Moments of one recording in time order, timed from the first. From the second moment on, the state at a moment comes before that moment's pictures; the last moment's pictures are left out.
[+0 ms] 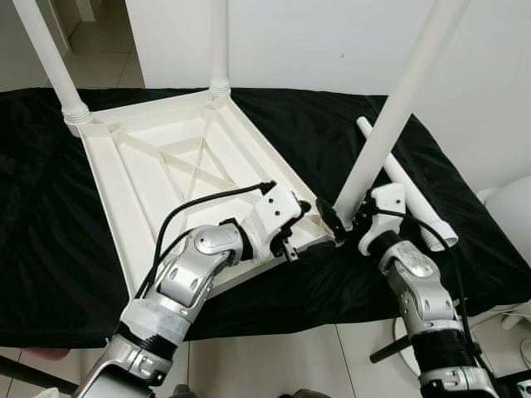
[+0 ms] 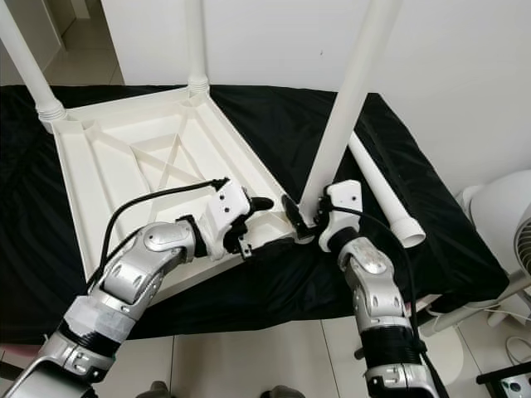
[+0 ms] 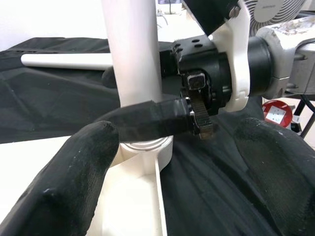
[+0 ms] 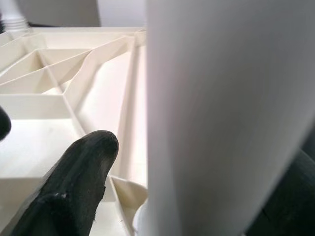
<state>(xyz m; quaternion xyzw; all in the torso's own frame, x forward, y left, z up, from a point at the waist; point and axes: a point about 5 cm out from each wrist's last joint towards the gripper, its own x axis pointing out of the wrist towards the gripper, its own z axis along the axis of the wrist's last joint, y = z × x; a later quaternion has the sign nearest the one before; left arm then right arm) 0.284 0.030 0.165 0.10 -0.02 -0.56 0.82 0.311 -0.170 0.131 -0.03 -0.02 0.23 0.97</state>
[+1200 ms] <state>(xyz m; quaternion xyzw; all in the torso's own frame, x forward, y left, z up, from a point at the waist) 0.282 0.030 0.162 0.10 -0.01 -0.56 0.82 0.319 -0.160 0.121 -0.02 -0.01 0.16 0.99</state>
